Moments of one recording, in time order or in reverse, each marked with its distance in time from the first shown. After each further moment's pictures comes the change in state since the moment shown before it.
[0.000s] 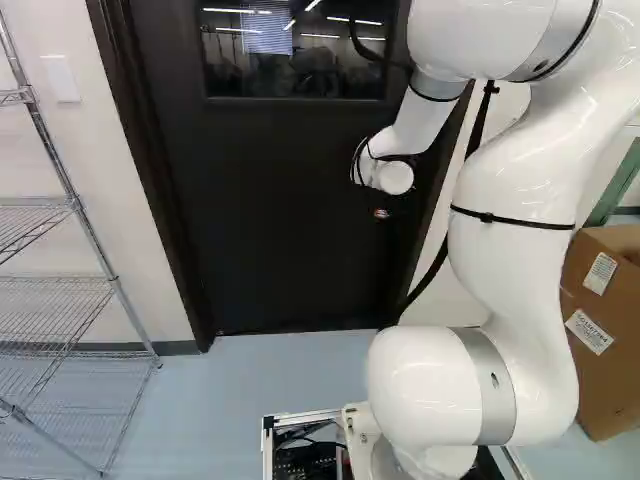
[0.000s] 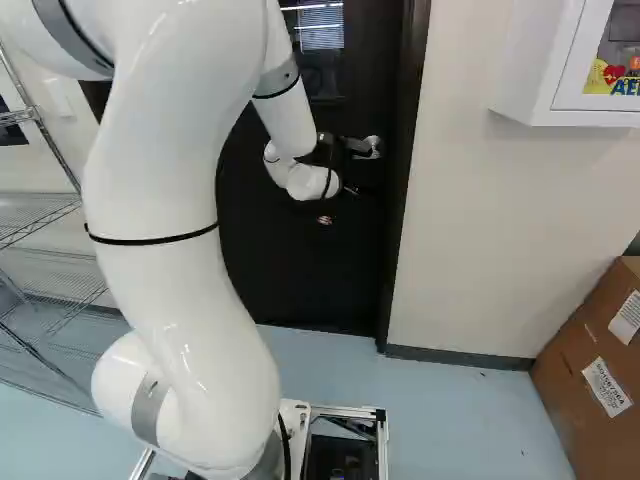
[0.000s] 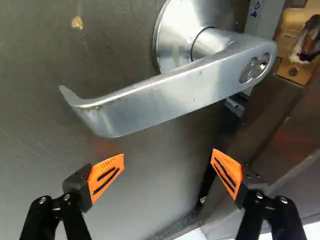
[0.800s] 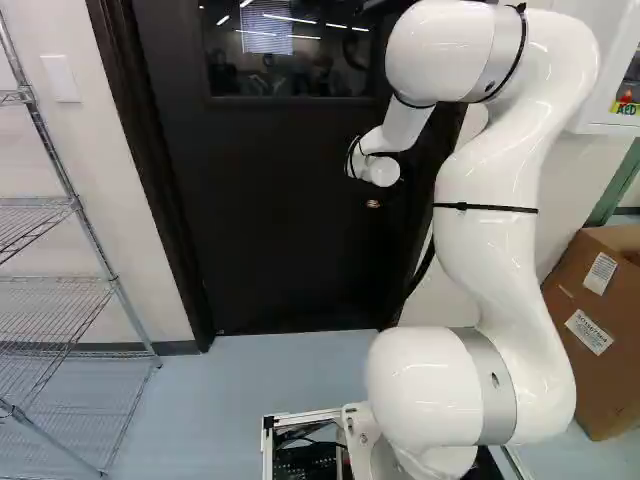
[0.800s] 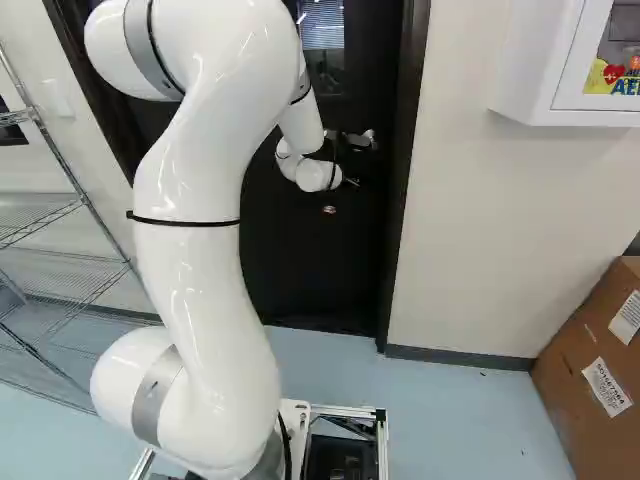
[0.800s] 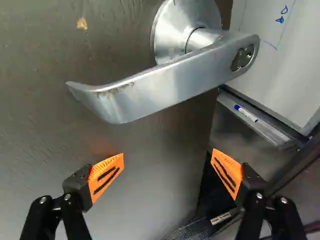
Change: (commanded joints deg) arm 1.1 -10.2 -12.7 0.0 0.0 0.0
